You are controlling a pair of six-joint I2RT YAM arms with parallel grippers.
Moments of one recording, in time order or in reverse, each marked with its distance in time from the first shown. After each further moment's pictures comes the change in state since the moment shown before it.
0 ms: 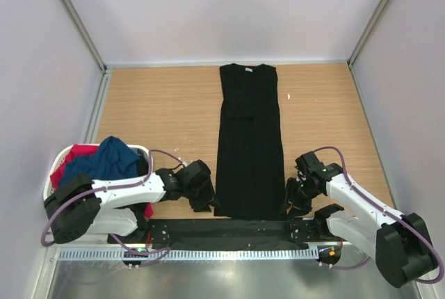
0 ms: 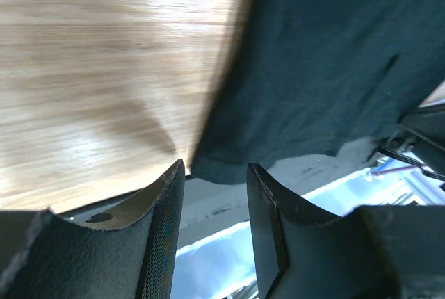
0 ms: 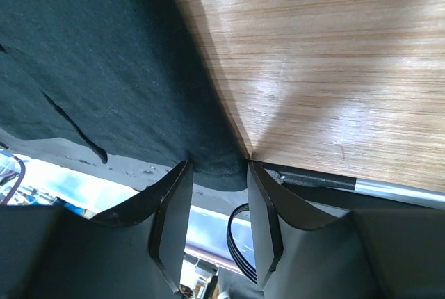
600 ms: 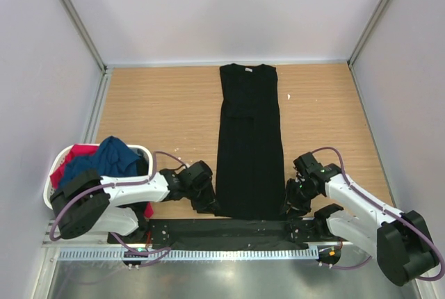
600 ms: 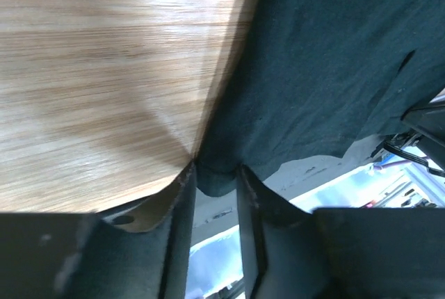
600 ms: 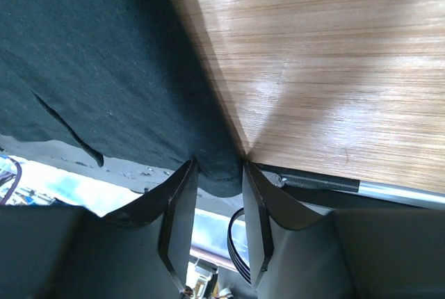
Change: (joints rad) left arm 0.000 0.070 -0.014 0.066 0.052 0.007; right arm 0.034 0.012 -0.009 0.018 0.009 0.032
